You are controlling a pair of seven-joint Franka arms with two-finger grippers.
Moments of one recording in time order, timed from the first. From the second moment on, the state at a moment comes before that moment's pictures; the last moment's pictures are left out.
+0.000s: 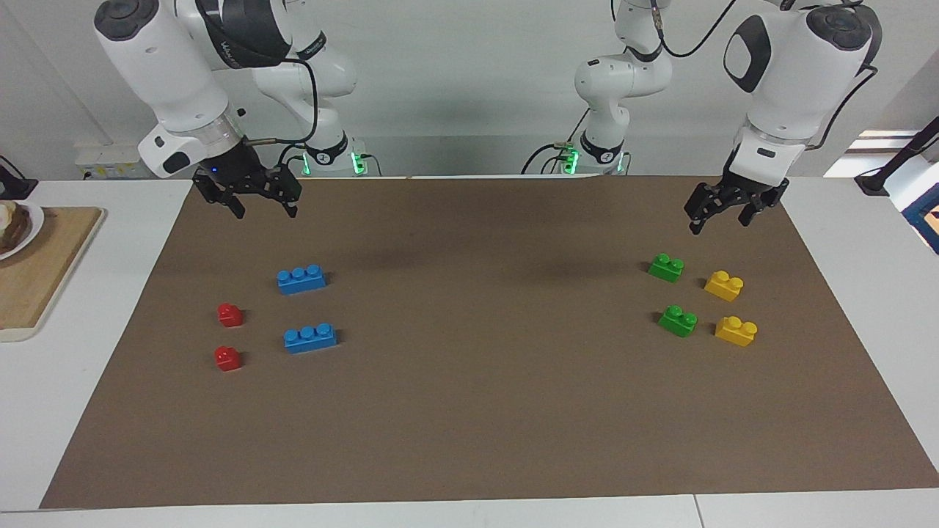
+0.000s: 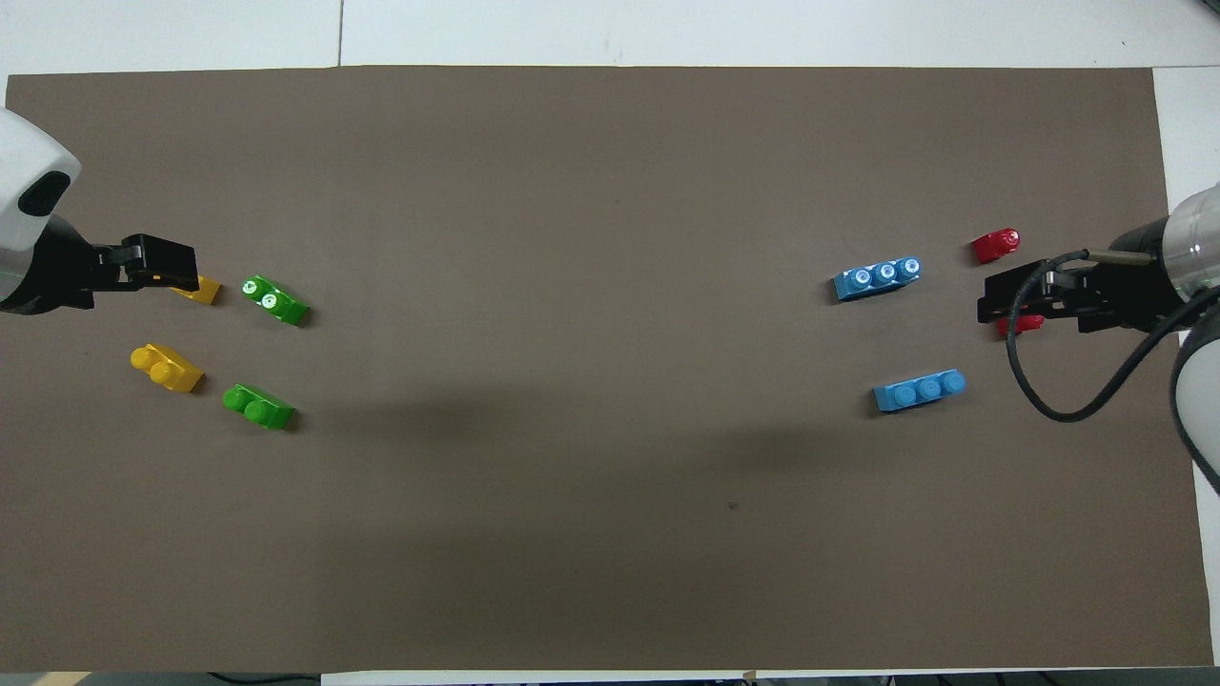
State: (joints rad) left arm 0.10 -0.04 -0.18 -1.75 0.04 1.78 -0.14; right arm 0.01 -0.05 0.03 -1.75 0.08 1.67 0.11
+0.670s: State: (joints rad) left arm -0.05 -0.06 -0.02 -1.74 0.04 1.73 -0.09; right arm 0.01 -0.02 0.03 -1.69 0.05 1.67 0.11
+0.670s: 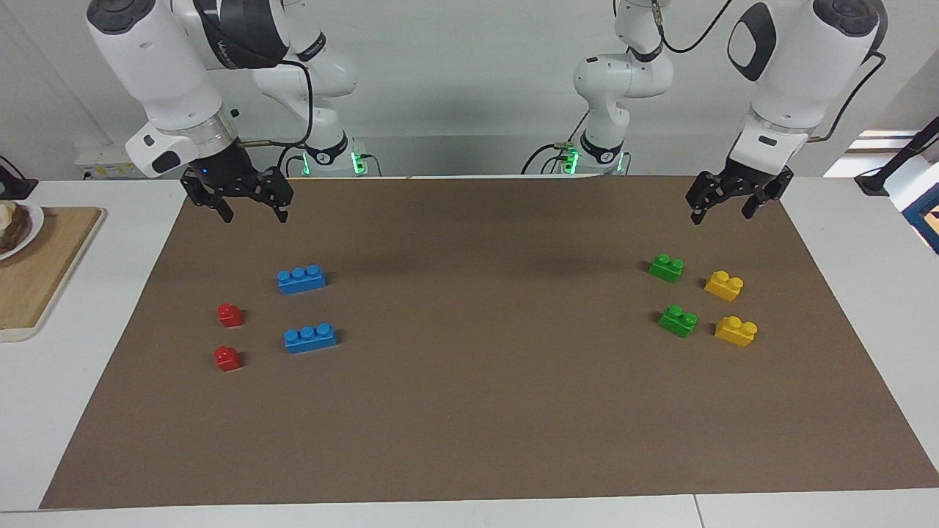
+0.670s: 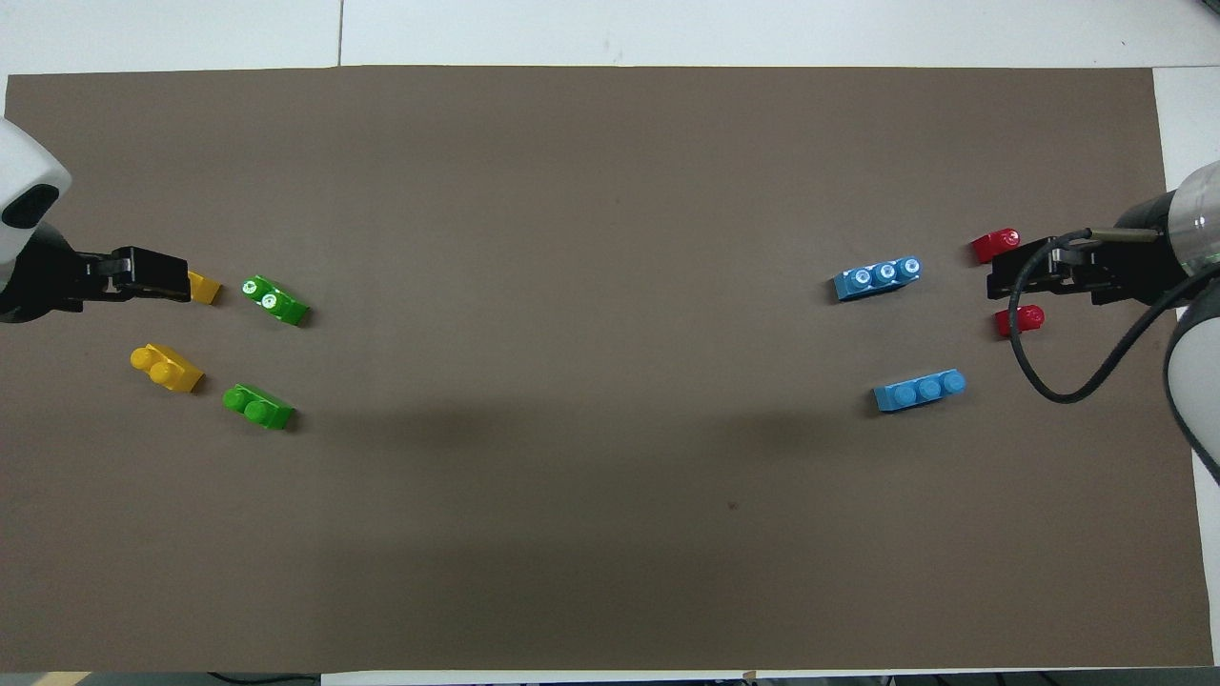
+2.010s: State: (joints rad) left arm 0.05 -0.06 -0.12 -1.74 -0.01 1.73 -0.09; right arm 0.01 -0.02 0.03 -1.69 0.02 1.67 0.05
